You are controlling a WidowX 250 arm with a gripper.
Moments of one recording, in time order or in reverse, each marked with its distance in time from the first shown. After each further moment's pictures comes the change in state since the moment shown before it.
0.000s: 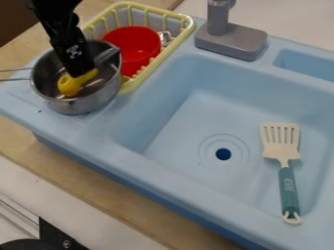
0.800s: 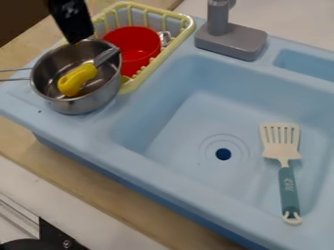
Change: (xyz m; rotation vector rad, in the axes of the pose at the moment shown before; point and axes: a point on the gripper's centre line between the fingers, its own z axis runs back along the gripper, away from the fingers) arm 0.013 -0.003 0.039 -0.002 -0.030 -0.002
